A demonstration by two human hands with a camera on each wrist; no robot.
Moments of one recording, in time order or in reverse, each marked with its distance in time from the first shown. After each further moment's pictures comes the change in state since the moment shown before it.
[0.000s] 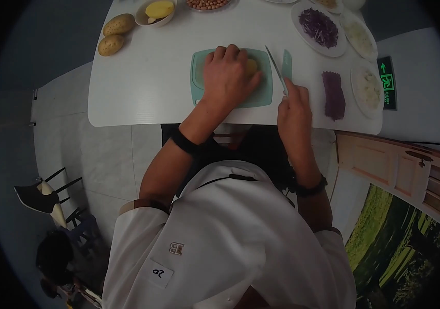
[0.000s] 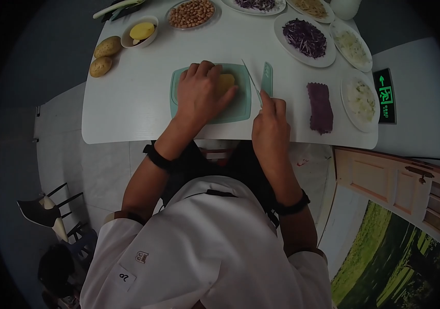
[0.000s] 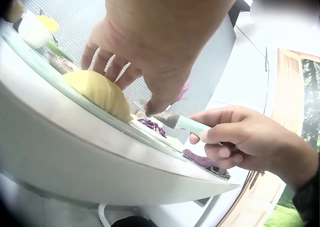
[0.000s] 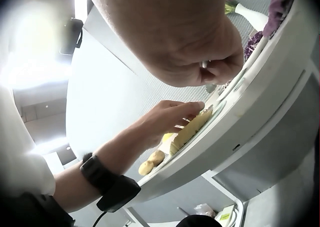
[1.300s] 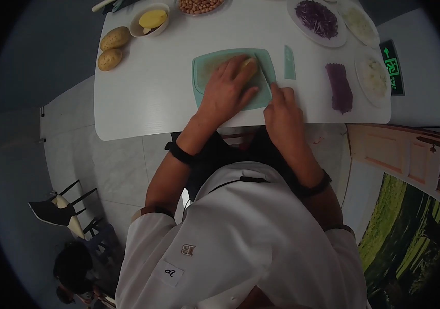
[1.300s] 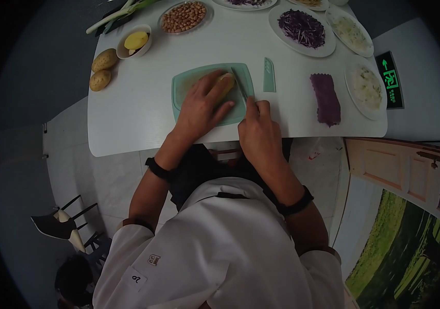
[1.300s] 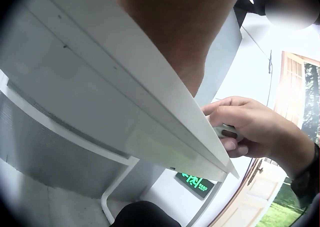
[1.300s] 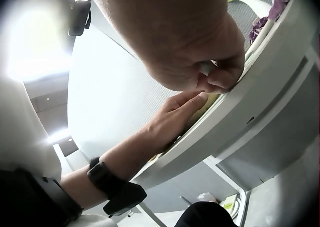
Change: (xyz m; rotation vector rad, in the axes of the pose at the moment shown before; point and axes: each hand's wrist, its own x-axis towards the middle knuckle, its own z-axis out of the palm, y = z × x) left_hand -0.024 -0.026 0.001 -0.272 -0.164 0.216; right_hand -0.007 -0.021 0.022 -0.085 -0.117 0.023
